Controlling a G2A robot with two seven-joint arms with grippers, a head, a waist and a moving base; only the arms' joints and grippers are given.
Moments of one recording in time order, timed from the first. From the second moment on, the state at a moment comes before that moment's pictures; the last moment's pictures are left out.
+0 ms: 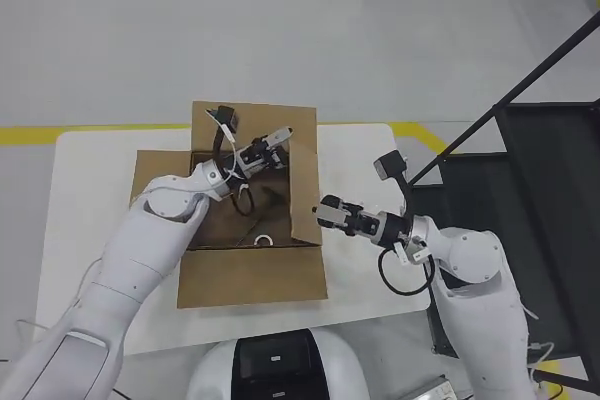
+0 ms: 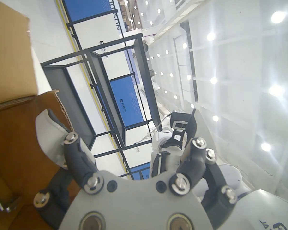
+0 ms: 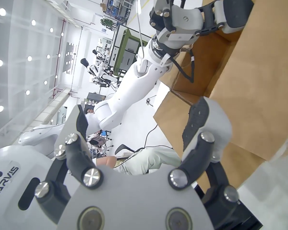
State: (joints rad) left arm 0.71 -1.32 -0.83 -1.05 -0.49 -0.49 -0.72; right arm -1.47 -1.28 1.55 -2.02 0.06 -0.09 1.03
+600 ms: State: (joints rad) left arm 0.62 -1.45 -0.67 -0.92 -0.53 -0.57 -0.70; right arm -1.54 -1.24 1.60 -2.07 -0.14 0.17 1.04
